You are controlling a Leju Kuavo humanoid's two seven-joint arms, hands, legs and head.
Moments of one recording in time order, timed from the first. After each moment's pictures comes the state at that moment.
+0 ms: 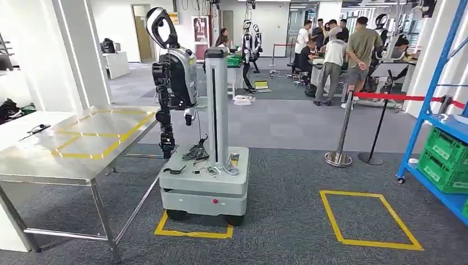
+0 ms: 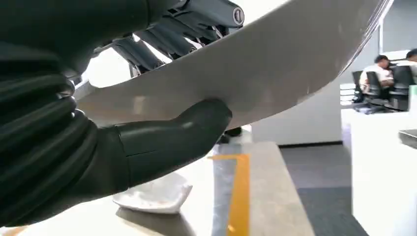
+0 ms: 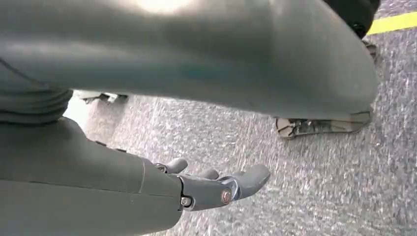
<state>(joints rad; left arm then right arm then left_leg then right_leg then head) -0.98 0.65 -0.08 -0.28 -1.23 0.26 0.03 -0.07 0.15 -1.18 -0.22 1.17 0.52 -0.06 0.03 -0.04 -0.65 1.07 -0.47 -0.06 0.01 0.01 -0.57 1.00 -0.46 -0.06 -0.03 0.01</state>
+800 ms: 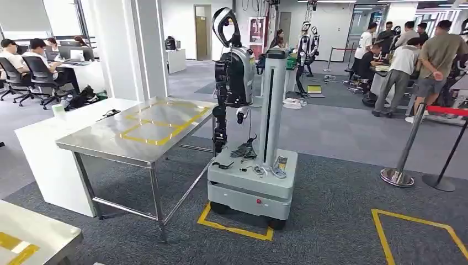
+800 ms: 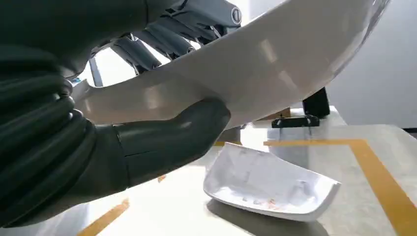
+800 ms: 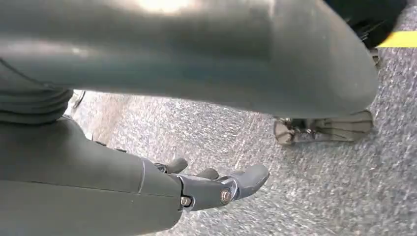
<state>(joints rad) -0.98 0.60 -0.08 -0.27 -1.25 0.23 0.06 -0.07 0.15 -1.18 -0.22 1.17 0.52 -0.04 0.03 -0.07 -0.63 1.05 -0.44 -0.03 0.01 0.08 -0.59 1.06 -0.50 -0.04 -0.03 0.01</state>
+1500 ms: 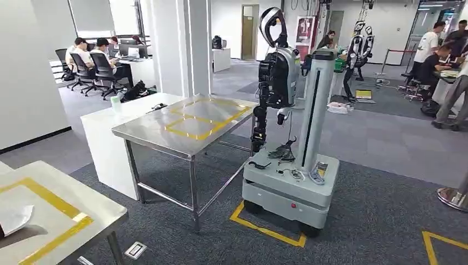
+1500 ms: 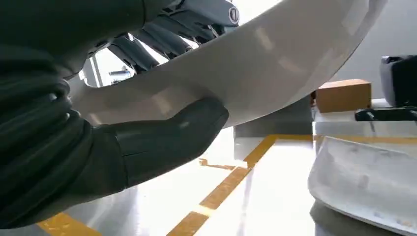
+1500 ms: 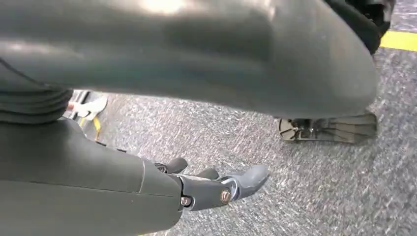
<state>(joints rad) -0.98 0.59 -0.08 -0.27 -1.25 0.23 0.07 -0.07 0.15 -1.18 -0.22 1.17 0.52 -0.04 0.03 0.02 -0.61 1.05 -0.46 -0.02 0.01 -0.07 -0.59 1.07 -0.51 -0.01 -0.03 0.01</state>
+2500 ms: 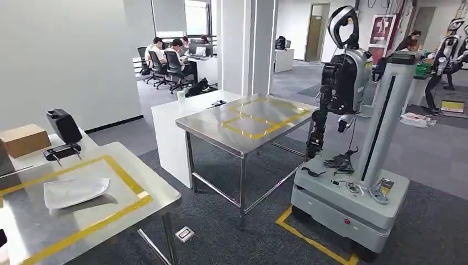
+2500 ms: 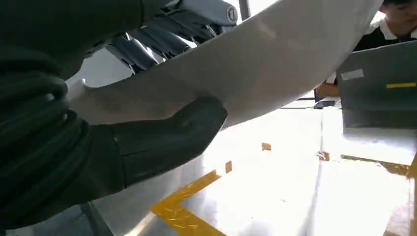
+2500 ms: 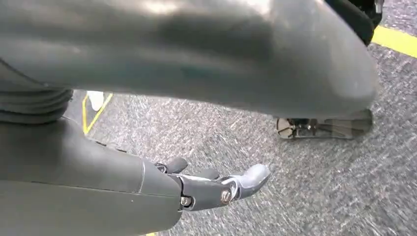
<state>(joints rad) -0.95 0.58 -0.08 -0.27 -1.25 0.23 0.09 -0.07 0.15 -1.20 -0.22 1.15 0.52 -0.04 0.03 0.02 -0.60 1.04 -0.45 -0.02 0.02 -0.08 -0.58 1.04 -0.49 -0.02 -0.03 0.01</state>
